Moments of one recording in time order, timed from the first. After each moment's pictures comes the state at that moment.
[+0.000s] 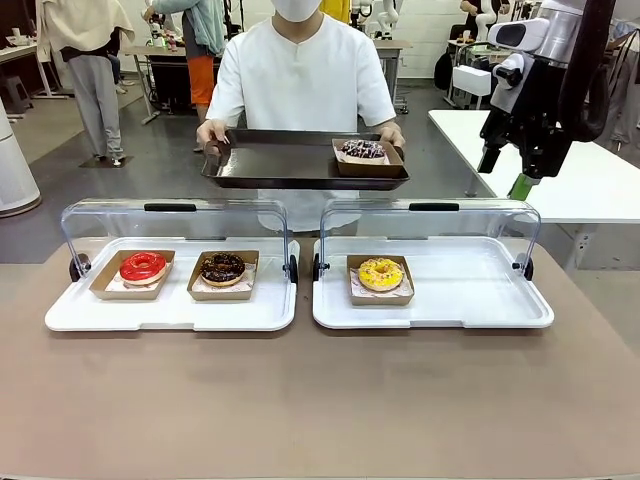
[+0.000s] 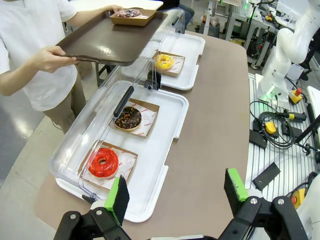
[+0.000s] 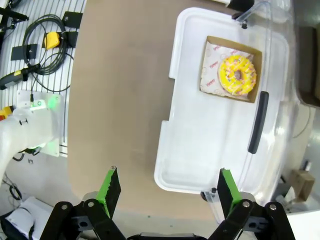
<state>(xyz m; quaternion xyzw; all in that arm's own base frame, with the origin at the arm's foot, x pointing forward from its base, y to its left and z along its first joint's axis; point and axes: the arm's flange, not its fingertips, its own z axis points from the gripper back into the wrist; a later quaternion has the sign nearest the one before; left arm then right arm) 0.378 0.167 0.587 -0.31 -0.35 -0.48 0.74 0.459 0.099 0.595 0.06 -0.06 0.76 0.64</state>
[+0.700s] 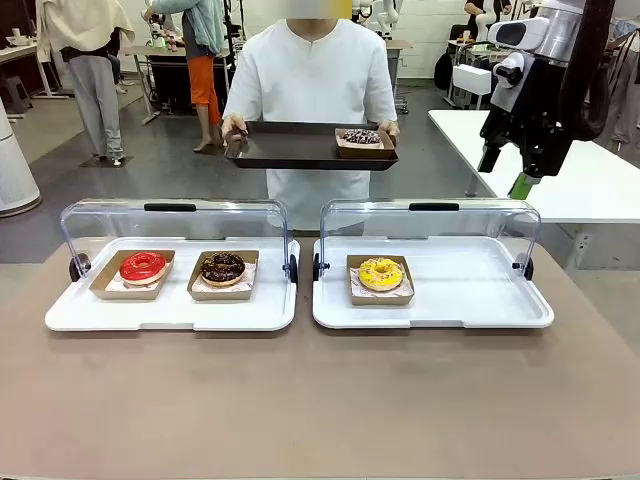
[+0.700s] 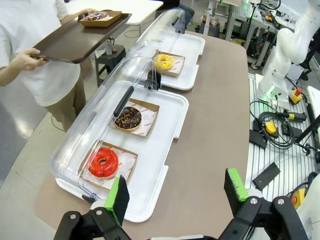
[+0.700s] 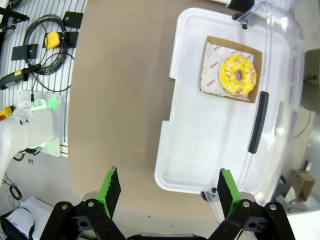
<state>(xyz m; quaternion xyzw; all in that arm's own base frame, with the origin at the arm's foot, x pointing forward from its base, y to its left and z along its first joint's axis) 0.378 0.167 0.587 -0.31 -0.35 -0.48 0.74 0.459 0.099 0.596 0.06 -0.06 0.76 0.64</state>
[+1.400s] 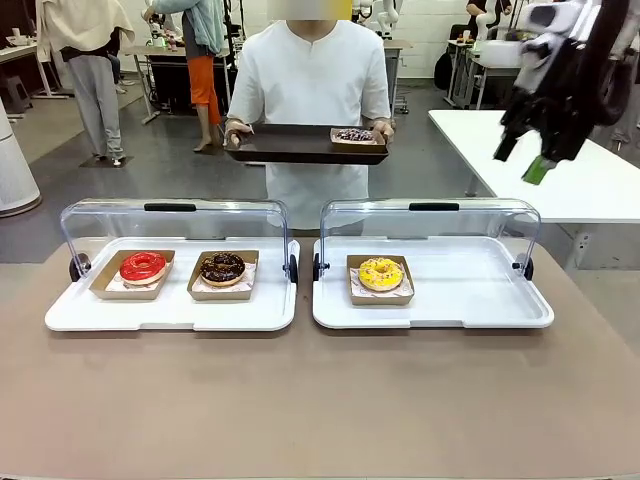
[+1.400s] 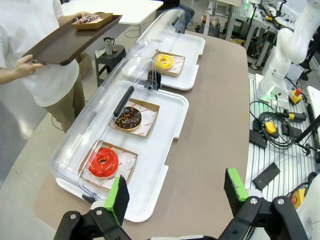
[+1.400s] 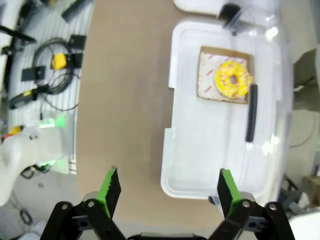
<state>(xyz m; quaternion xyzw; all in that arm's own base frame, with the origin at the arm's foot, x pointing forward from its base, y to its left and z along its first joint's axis) 0.378 0.167 0.587 -0.31 -0.35 -0.48 0.74 0.476 0.049 0.611 0.12 -0.10 0.72 0.67</state>
